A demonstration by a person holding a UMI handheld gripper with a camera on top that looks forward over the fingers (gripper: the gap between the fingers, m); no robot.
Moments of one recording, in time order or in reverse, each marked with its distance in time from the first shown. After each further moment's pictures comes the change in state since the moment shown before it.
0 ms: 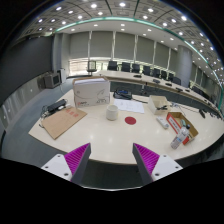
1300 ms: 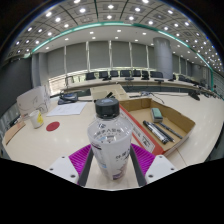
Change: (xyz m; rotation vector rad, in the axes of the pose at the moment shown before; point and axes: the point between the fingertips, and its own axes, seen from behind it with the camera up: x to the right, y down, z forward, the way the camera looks) arm 0.441 0.077 0.249 0.143 0.078 0.201
